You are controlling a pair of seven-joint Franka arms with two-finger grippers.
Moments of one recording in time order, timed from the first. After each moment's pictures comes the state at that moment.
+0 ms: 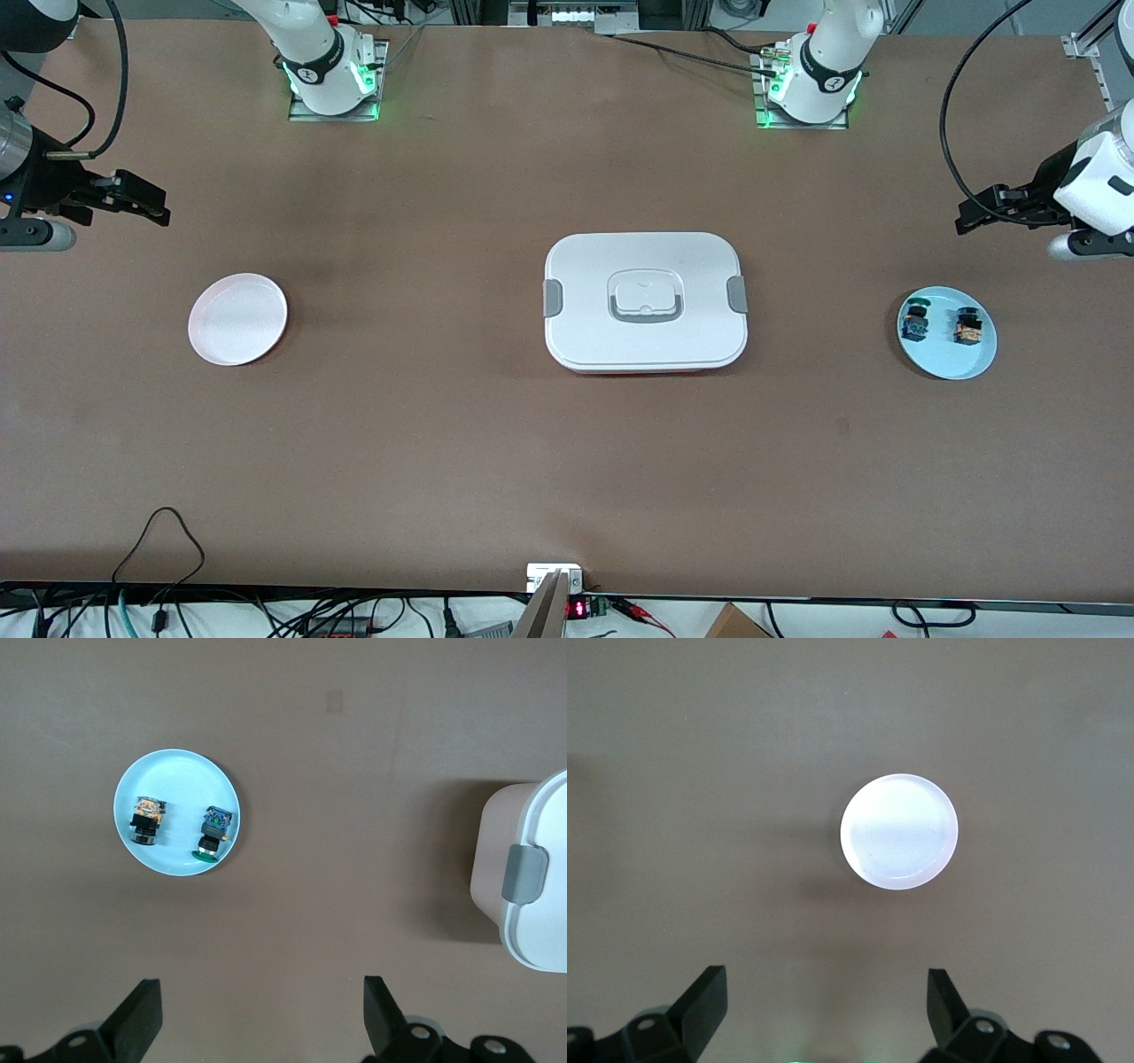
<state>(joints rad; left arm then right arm) 0.08 -0.05 -0.01 -1.81 0.01 1.65 -0.03 0.08 0.03 -0.07 -1.61 -0.04 1.55 -0.01</state>
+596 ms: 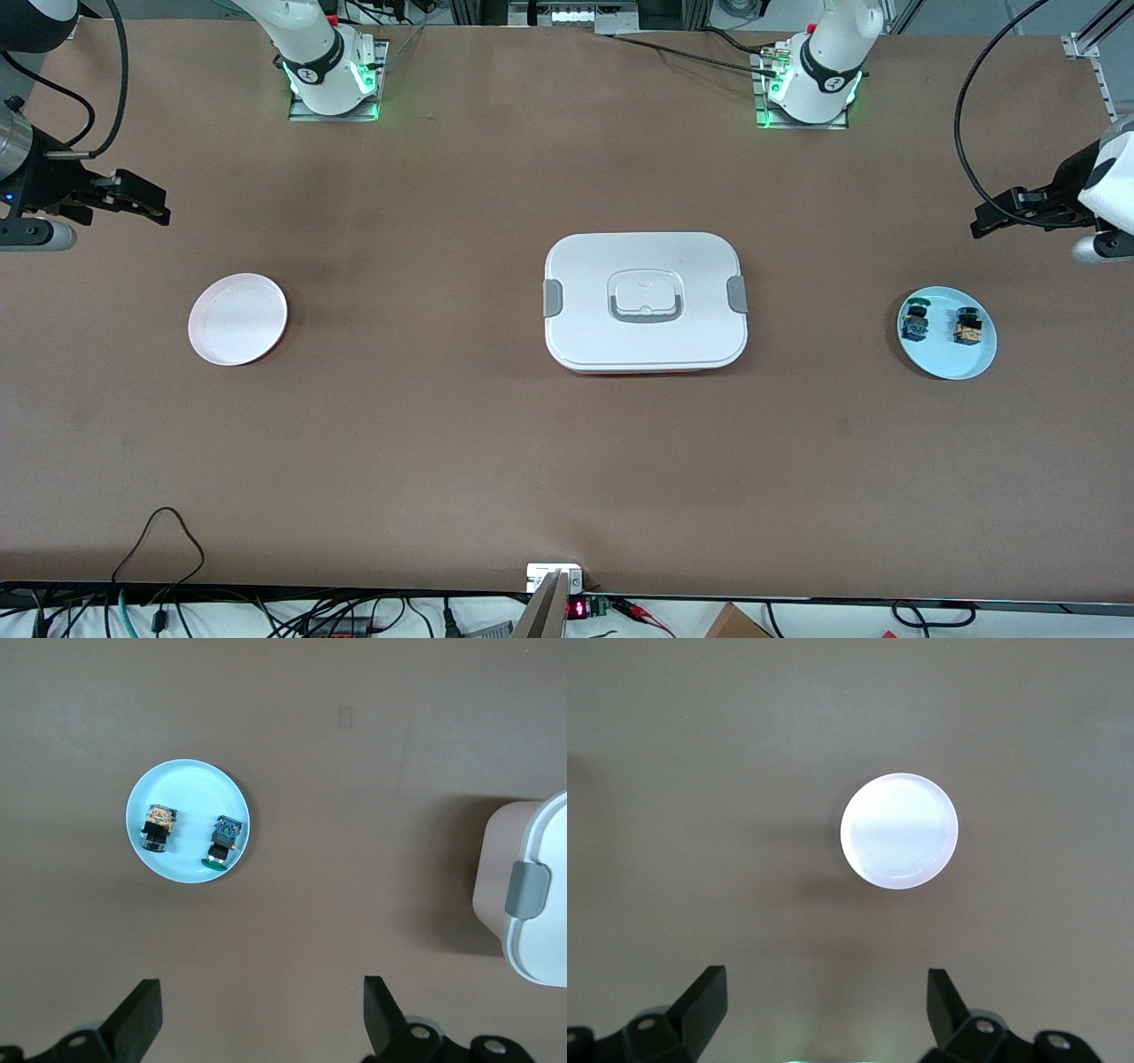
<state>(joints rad) 0.09 -0.03 0.00 -1.77 0.01 1.65 -0.03 0.08 0.03 -0.07 -1.61 -0.04 1.55 -0.01</state>
